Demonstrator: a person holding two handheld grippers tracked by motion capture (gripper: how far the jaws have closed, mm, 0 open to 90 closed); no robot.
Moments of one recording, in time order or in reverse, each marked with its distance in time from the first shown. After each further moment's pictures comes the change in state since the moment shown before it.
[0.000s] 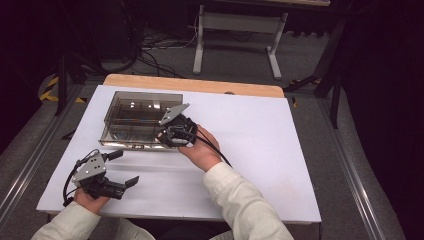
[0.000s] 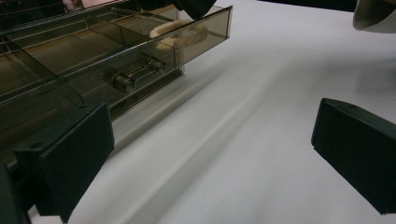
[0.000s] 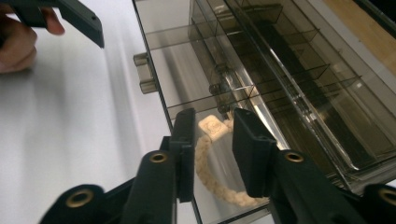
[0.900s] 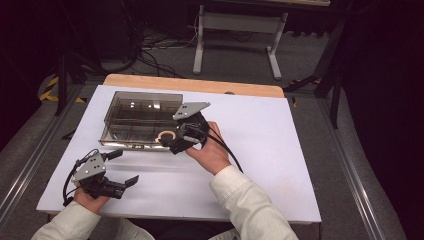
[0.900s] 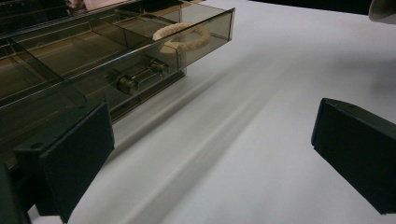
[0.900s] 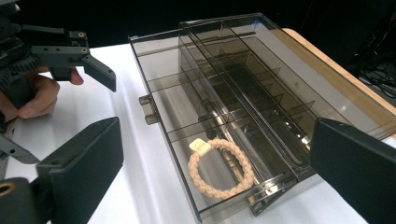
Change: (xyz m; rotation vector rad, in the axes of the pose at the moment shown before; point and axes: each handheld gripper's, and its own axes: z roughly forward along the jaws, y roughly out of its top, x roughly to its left) left arm 0.001 0.000 -0.001 -0.003 0.012 -0.001; right arm 0.003 -0.005 -0.043 -0.179 -0.049 0.073
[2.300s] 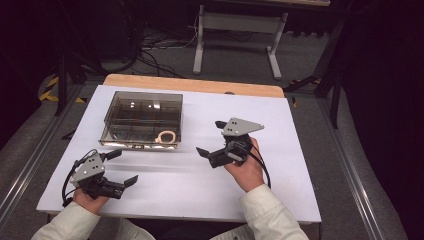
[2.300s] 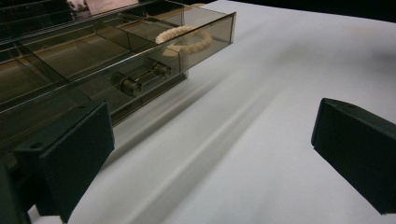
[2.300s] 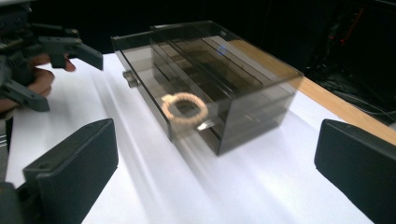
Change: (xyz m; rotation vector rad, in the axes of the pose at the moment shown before) left arm -0.001 0.000 -0.002 -0.009 0.002 -0.006; right arm -0.002 -0.070 -0.090 -0.138 -0.129 0.070
